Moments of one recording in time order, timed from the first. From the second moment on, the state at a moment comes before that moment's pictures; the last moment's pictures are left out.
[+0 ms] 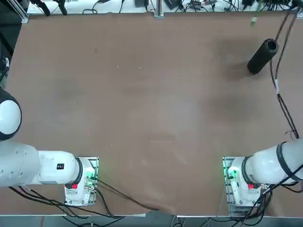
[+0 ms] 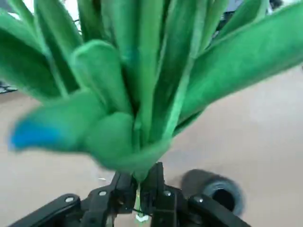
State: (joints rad) arm -0.03 0.11 -0.08 -1.67 -0.11 2.13 0.19
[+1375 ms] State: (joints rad) arm 0.10 0.13 0.08 -1.64 -0.10 2.06 0.47
